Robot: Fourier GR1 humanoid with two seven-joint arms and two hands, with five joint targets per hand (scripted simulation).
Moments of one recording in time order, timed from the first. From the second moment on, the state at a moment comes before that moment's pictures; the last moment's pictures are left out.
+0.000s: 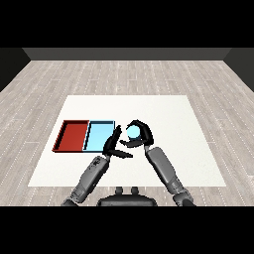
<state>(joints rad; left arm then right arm) -0.31 0.00 -0.40 -1.24 0.25 0.19 -0.20 -0.45 0.00 0.30 -1.35 -0.09 -0.24 -0.17</state>
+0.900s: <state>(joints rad) -0.38 0.00 -0.46 -1.17 0.30 0.23 -0.24 -0.46 0.00 0.42 -1.38 -0.12 -0.29 -0.16</state>
